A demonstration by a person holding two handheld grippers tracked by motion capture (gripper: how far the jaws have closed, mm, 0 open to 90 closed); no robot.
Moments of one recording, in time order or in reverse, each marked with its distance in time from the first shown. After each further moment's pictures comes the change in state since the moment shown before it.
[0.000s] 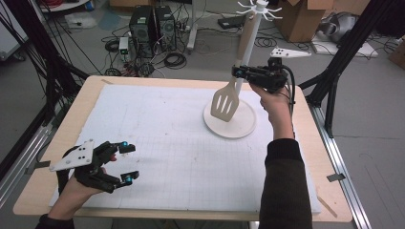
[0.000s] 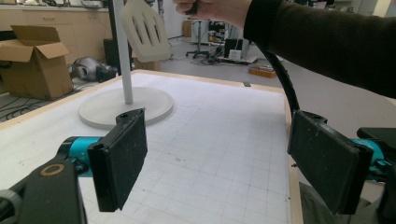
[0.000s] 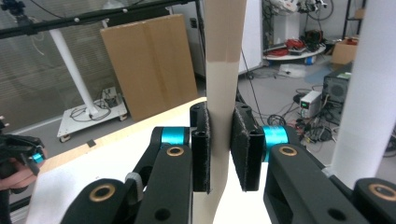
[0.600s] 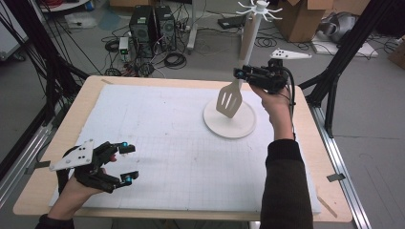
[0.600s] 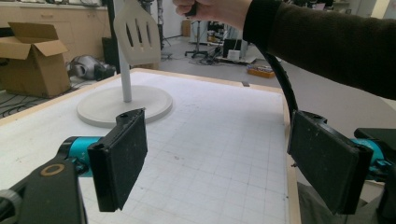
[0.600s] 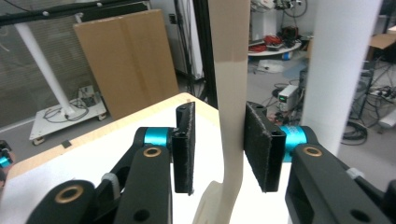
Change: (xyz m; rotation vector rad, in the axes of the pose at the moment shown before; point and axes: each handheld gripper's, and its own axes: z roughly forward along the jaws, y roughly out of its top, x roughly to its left) left arm 0.001 -0.002 -0.001 0.000 -0.003 -0.012; right arm -0.003 -0.005 -0.002 0.011 -0.087 -0.002
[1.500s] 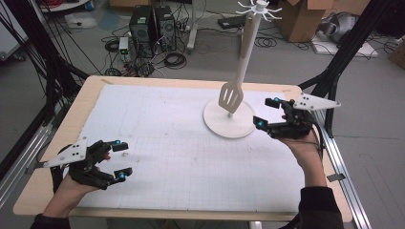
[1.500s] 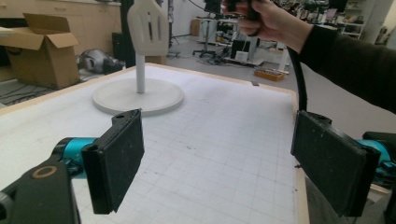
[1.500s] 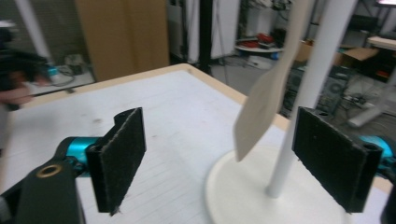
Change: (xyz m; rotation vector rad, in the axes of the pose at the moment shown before) left arm 0.014 -0.008 -0.016 -0.008 0.048 -0.044; right arm 0.052 -0.072 -0.090 0.025 -0.029 -0.162
